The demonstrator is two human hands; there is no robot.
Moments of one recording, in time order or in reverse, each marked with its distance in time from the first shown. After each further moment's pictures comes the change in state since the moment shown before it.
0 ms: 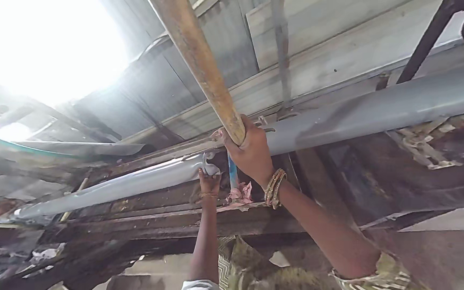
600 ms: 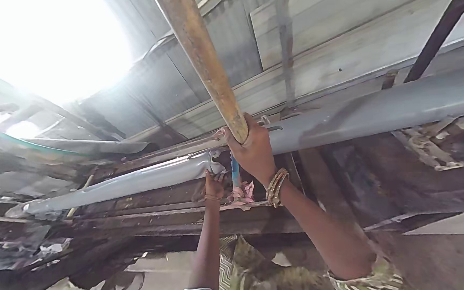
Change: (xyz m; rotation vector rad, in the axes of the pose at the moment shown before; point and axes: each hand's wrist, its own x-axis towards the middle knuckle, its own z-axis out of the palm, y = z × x) left_hand -0.025 0.002 0.001 0.172 0.051 -0.104; right_hand -0.001 0.000 -0.001 0.007 -0.008 0.008
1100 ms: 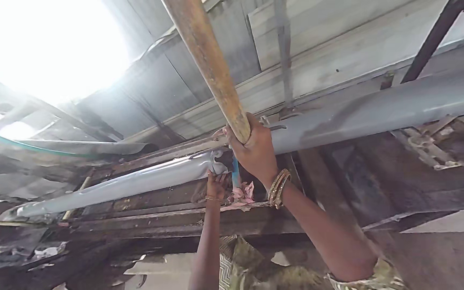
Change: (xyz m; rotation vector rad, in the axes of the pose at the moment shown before) left_hand -0.004 -0.001 0.002 0.066 -0.023 -0.044; right_hand -0.001 0.003 0.004 -0.005 0.042 -0.007
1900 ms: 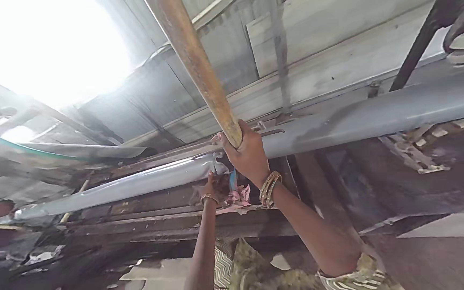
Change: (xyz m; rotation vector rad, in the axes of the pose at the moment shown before) left_hand 0.005 0.001 -0.007 0.523 0.387 0.206; right_hand 0.004 -0.003 -0.001 -0.001 -0.008 -0.023
